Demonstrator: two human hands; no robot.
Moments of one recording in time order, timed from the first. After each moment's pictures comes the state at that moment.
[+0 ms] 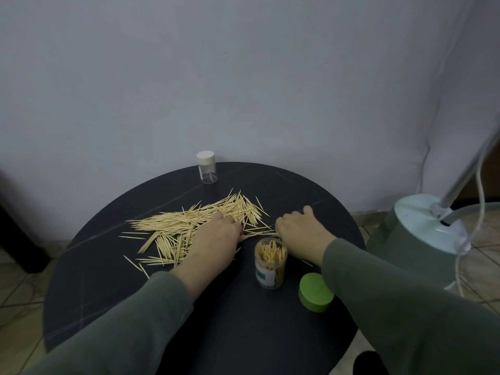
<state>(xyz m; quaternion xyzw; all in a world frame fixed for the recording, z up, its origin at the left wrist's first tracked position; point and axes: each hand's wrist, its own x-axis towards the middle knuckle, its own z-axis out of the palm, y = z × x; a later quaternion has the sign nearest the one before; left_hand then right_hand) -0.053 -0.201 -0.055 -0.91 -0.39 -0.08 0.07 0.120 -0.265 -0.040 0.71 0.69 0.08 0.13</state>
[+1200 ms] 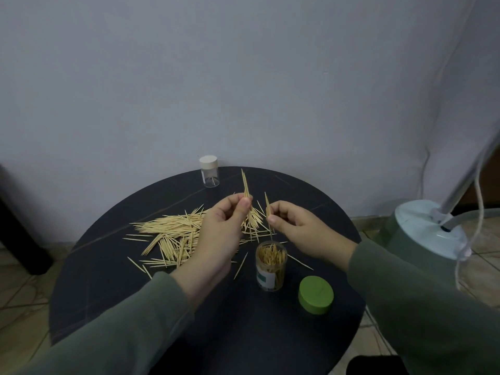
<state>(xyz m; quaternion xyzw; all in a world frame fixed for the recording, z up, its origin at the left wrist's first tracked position) -0.044 -0.246 -0.016 -0.56 -0.33 -0.49 -0.58 0.107 -0.300 -0.005 0.57 0.65 -0.31 -0.39</state>
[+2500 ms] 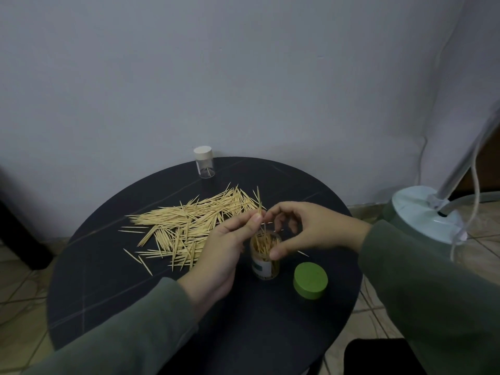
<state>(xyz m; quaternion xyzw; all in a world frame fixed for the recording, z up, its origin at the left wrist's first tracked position) -0.048 -0.279 -0.032 -0.51 -0.29 -0.40 -0.71 0.130 -0.317 0.008 0.62 0.68 -0.34 -0.21</state>
